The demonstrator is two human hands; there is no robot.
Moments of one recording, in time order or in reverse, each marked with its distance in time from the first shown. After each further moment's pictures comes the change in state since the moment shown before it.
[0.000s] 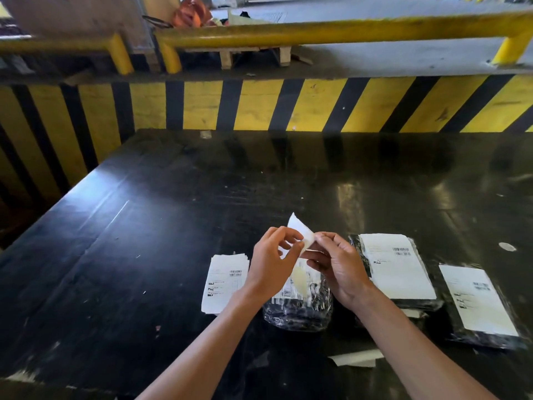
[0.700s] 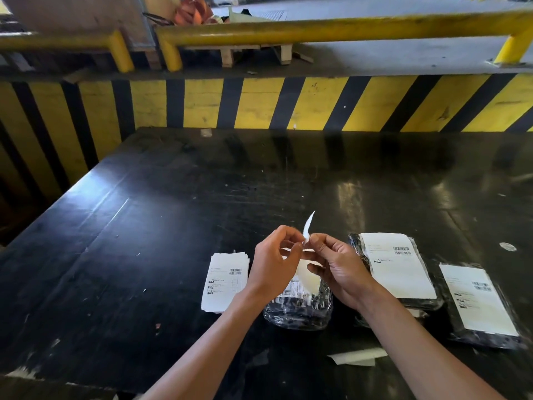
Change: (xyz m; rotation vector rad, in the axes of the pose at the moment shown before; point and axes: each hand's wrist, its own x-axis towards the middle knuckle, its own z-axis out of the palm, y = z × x) left_hand -0.006 0.014 -0.001 -0.059 -0.002 -0.052; right_hand -0.004 -0.004 -0.003 -0.080 -0.160 0.046
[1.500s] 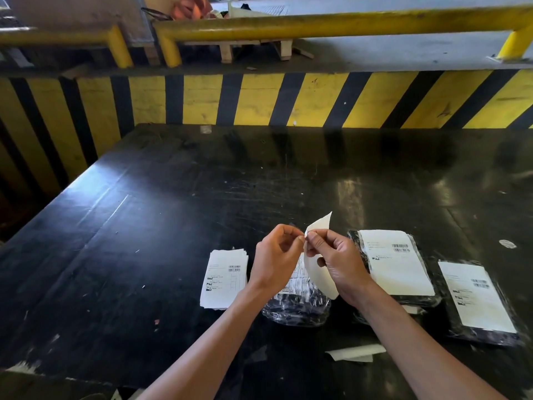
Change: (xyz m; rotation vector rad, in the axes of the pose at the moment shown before) left_hand 0.002 -0.002 0.009 -0.135 0.004 -0.131; right_hand 0.002 0.004 -0.004 -0.258 0.104 -0.231
